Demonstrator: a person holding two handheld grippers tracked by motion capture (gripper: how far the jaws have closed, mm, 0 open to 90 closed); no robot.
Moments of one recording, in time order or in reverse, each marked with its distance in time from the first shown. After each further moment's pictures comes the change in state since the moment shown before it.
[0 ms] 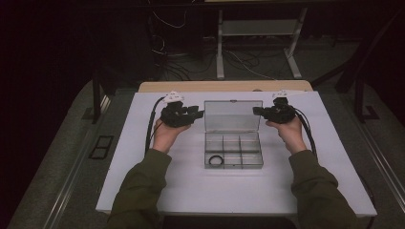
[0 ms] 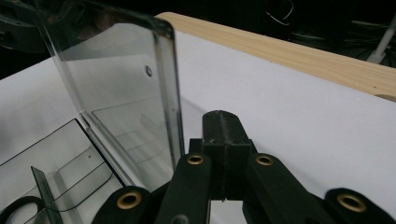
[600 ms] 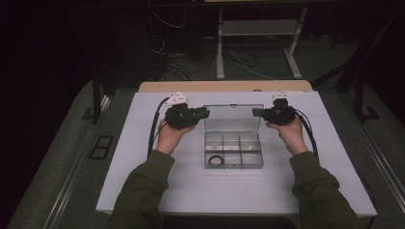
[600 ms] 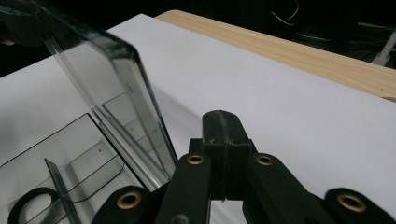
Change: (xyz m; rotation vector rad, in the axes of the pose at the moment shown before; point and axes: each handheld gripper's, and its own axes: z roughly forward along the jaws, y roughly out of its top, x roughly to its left) left arm -0.019 0.005 0.002 -0.044 -0.077 0.065; right arm 0.008 0.001 -0.005 0.007 0.015 -0.022
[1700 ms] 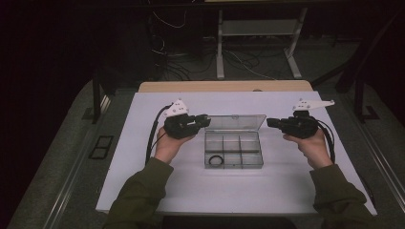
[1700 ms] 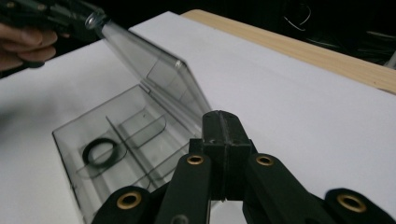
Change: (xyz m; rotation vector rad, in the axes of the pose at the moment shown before) left arm -0.026 -0.010 -0.015 0.001 -0.006 0.073; right arm 0.023 -0.018 -0.070 -0.006 0.039 -0.060
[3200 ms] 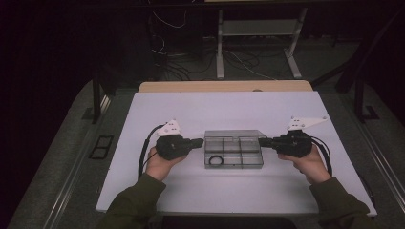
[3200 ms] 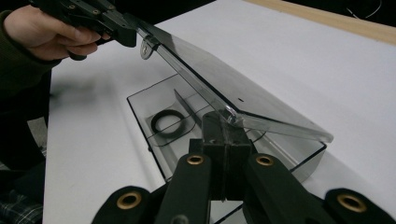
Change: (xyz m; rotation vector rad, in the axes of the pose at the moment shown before) left arm -0.029 -0.036 -0.032 0.095 -0.103 -0.051; right arm 0.037 -0.028 0.003 0.023 0.182 -0.035
